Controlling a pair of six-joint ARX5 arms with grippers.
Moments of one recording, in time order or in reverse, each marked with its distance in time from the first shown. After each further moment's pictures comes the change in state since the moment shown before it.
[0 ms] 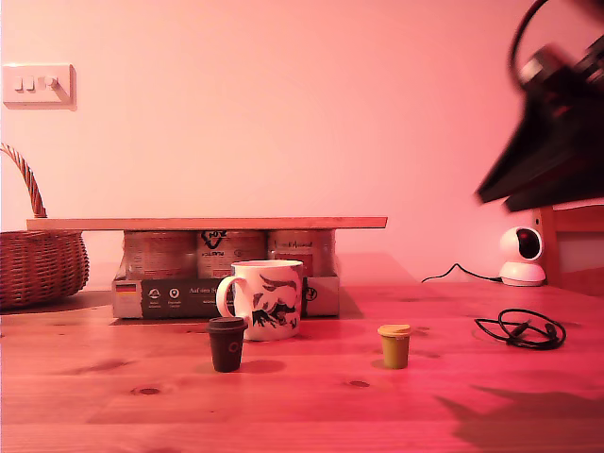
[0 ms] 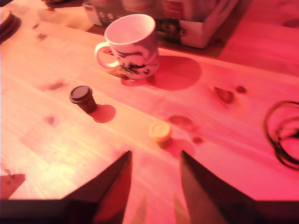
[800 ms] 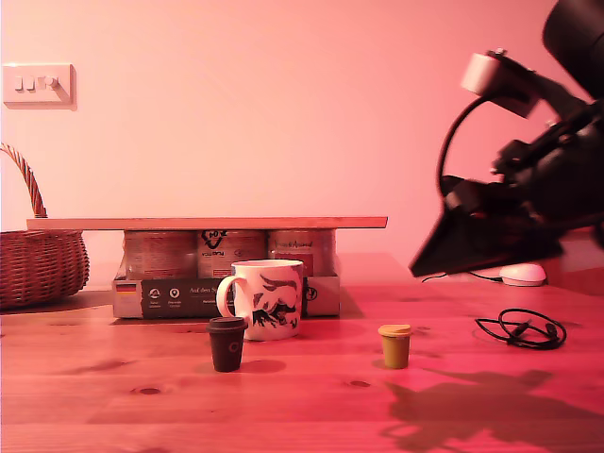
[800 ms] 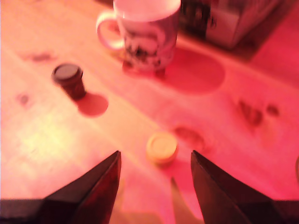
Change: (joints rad) left arm 0.000 0.000 0.000 -0.020 -0.018 0.010; right arm 0.055 0.373 0.000 0.382 0.026 -0.166
